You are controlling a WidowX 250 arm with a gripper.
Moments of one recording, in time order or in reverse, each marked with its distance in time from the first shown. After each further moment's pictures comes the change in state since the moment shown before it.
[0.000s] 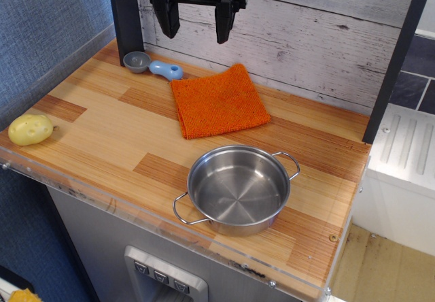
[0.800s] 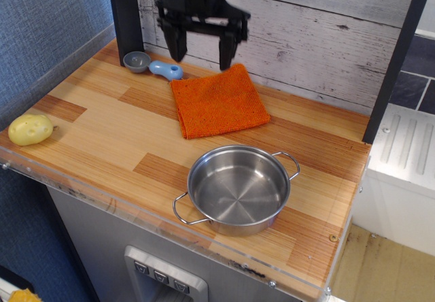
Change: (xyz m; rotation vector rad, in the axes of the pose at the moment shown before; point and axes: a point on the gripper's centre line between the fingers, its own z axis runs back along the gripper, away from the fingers) arm 0.008 -0.004 -0.054 0.028 0.045 -0.077
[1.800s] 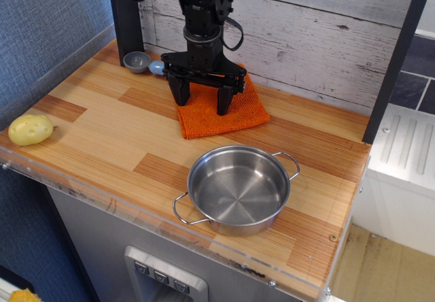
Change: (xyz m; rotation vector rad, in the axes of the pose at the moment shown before) arm -0.013 0.008 -0.063 0.028 -0.005 0.011
